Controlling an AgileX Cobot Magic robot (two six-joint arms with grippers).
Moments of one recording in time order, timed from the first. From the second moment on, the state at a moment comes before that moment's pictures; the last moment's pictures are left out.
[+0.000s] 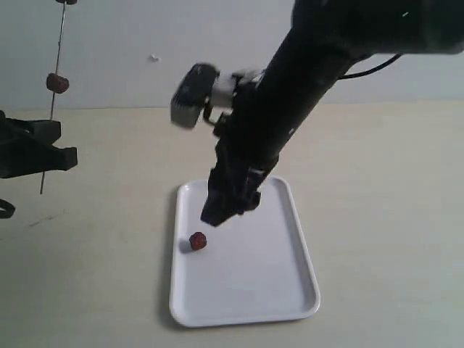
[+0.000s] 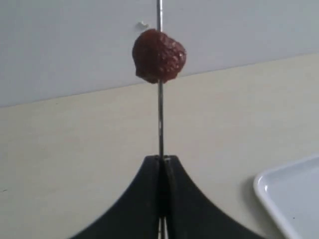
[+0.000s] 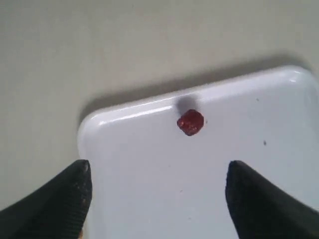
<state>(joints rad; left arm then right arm) -0.24 1.43 -0.53 0.11 -0.47 -0.08 0.44 1.85 -1.42 0.48 0.99 -0.99</state>
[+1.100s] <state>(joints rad) -0.24 1.42 -0.53 0.11 -0.44 -0.01 0.59 2.20 -1.57 0.16 0.87 -1.42</state>
